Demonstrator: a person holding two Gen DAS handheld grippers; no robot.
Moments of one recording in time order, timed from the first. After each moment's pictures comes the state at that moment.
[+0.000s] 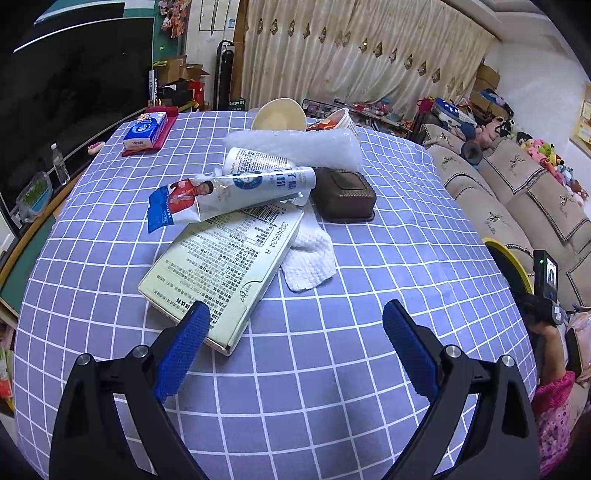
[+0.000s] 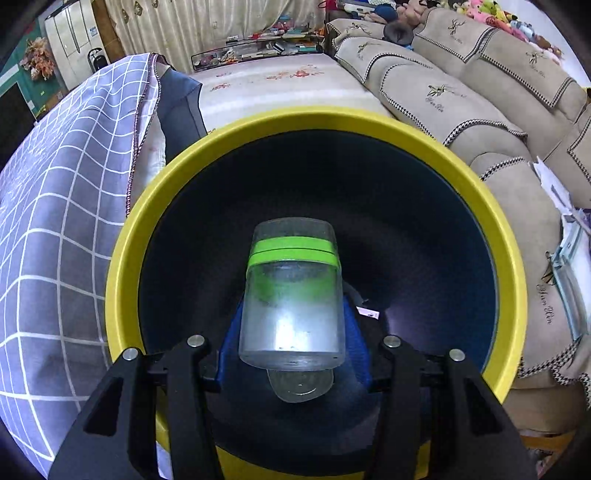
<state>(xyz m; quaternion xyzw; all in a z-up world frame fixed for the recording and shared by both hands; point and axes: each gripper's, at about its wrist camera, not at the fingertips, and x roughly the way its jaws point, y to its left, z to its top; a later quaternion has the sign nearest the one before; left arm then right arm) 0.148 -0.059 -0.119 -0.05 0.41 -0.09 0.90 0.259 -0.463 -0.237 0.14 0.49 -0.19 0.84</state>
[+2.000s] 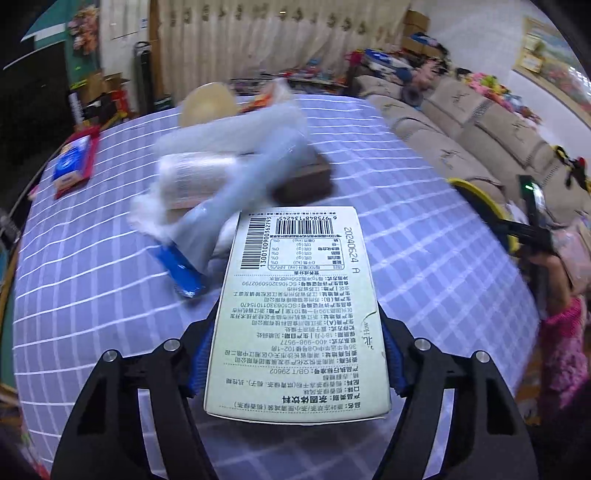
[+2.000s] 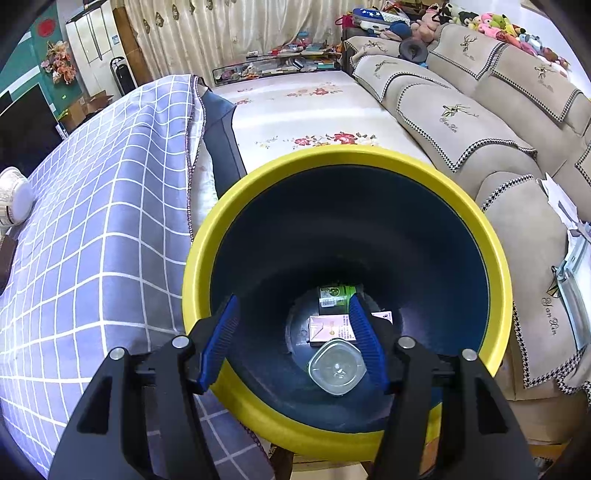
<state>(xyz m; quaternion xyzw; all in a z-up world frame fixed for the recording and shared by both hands) 0.179 -0.067 -0.124 0.04 0.44 -0.23 0.87 0.252 -0.440 -0.198 0.14 0.46 -0.16 0.86</state>
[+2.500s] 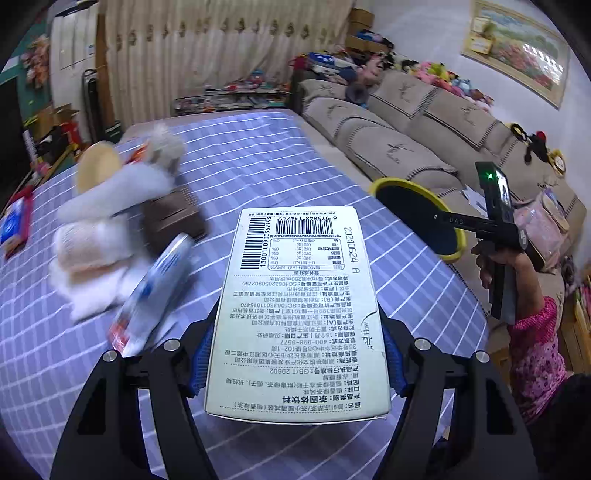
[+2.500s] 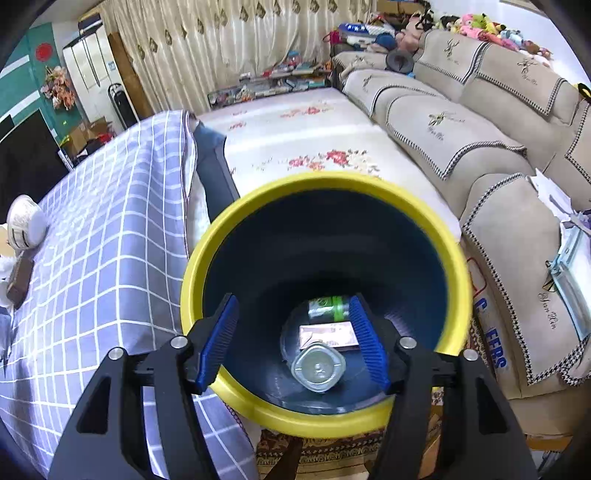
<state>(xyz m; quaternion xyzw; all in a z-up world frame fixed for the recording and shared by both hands) 0.157 -0.164 -0.091 0.07 0.41 -0.32 0.85 0.216 -0.459 -0.168 0.16 0.42 -0.17 0.88</state>
